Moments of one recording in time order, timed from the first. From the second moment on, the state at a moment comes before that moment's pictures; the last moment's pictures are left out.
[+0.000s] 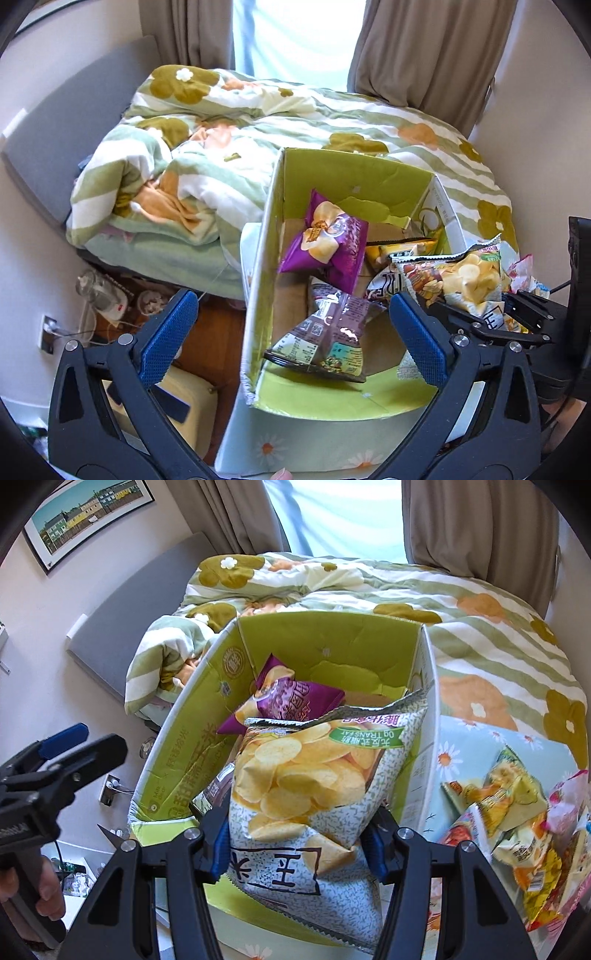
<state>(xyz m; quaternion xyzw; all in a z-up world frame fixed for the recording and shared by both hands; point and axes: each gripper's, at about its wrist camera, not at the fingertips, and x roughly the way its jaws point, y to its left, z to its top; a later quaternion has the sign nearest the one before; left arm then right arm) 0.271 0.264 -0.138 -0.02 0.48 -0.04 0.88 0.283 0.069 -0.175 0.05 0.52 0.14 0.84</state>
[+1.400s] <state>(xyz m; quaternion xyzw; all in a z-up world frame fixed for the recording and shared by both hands) 0.106 -0.016 -0.132 0.00 0.46 -0.12 0.88 0.075 -0.204 -0.135 0.07 0.44 0.00 0.89</state>
